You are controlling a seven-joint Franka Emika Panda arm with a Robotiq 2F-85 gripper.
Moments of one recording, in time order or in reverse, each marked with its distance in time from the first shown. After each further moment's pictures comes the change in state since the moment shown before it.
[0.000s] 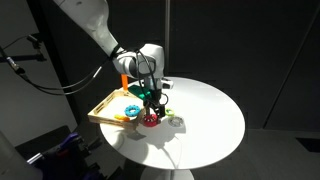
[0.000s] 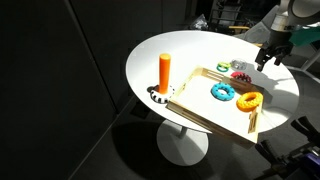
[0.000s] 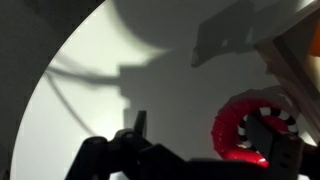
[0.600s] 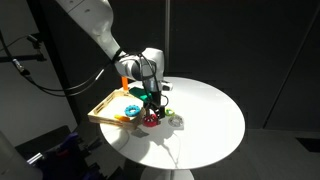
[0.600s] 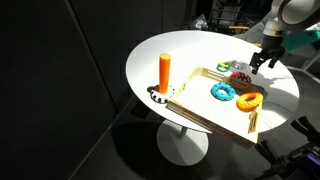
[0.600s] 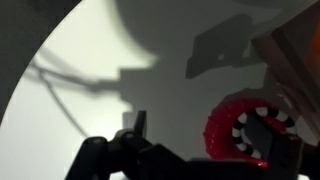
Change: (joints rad) arm 0.025 0.062 0.000 0.044 0.000 0.000 0.001
